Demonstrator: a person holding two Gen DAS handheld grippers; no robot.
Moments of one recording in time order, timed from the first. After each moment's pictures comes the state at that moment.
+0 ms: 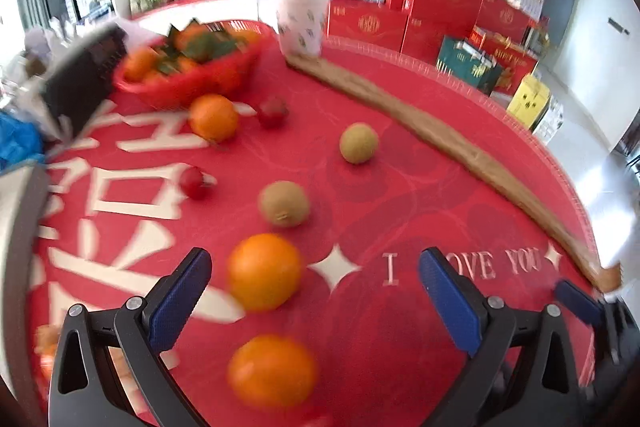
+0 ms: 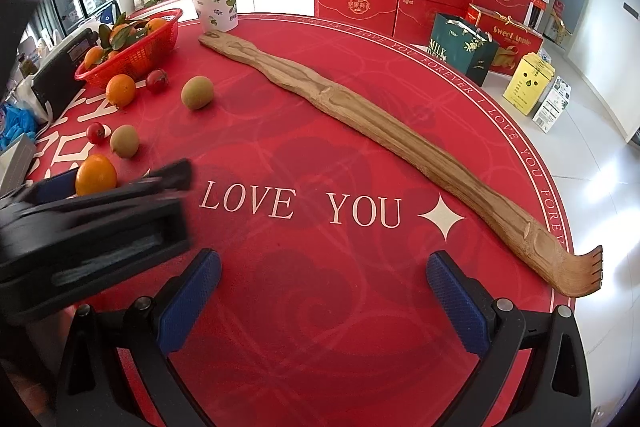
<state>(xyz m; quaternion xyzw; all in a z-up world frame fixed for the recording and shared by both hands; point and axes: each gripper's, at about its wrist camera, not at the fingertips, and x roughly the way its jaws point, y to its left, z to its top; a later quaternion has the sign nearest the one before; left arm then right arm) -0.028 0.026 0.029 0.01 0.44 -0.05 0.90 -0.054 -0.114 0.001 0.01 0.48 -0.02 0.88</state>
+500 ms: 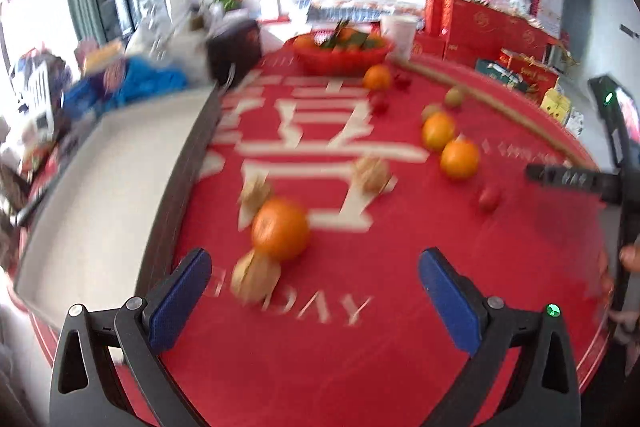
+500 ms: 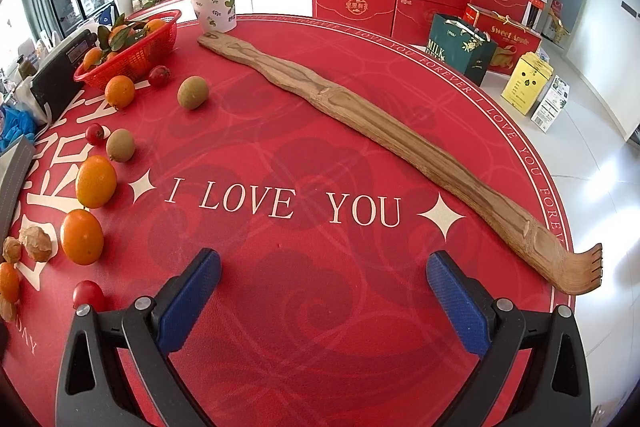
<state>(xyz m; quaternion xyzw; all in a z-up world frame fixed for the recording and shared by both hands) -0.170 0.155 0.027 0.02 0.41 0.02 0.91 -0.055 -0.115 0.001 0.02 0.48 -0.03 0.88</state>
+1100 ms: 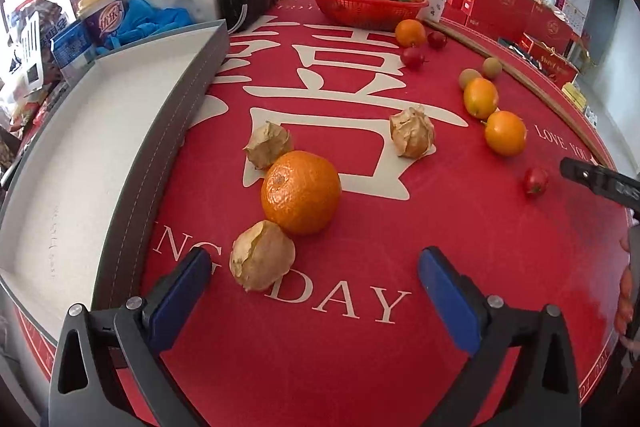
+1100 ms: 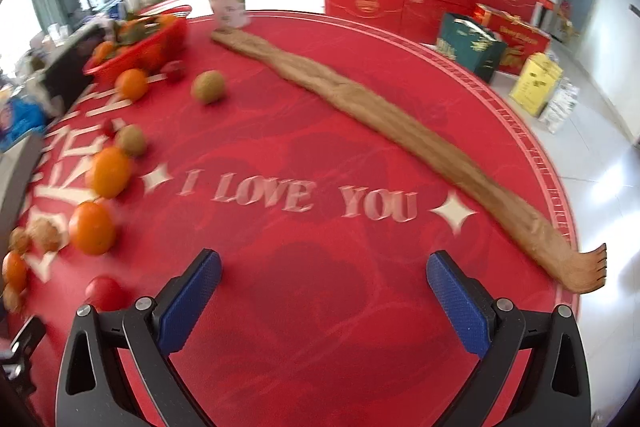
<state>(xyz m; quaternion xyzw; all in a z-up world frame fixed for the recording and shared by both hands) -0.151 0.168 0.003 -0.02 0.47 0.03 0.88 -0.063 -0.106 0.005 0.02 0.48 0.01 0.88</state>
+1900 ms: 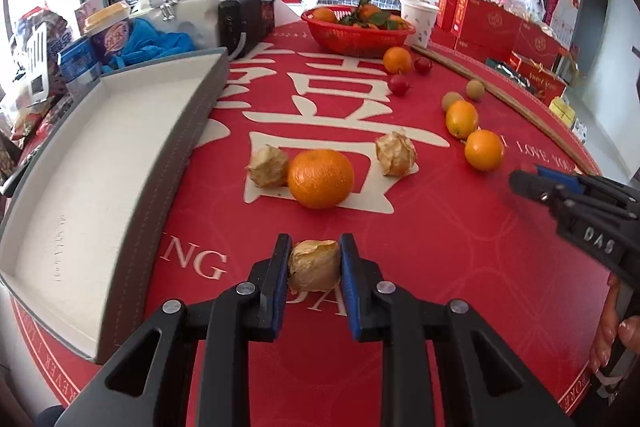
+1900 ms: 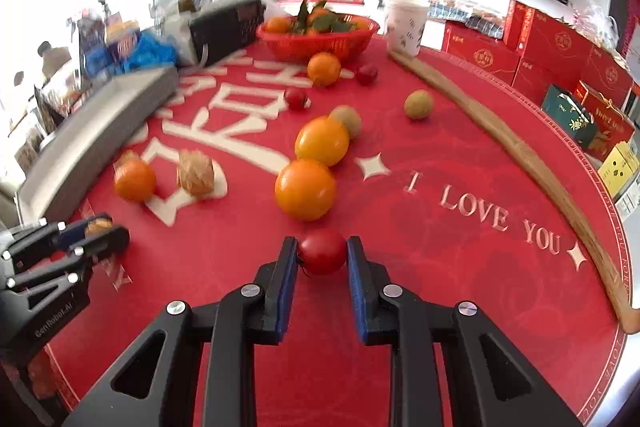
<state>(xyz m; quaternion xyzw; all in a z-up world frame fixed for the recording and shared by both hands) -0.164 0.172 0.017 -0.03 0.42 0.01 0.91 -0.105 -0.020 0.021 -0.05 0.41 0.18 0.89</state>
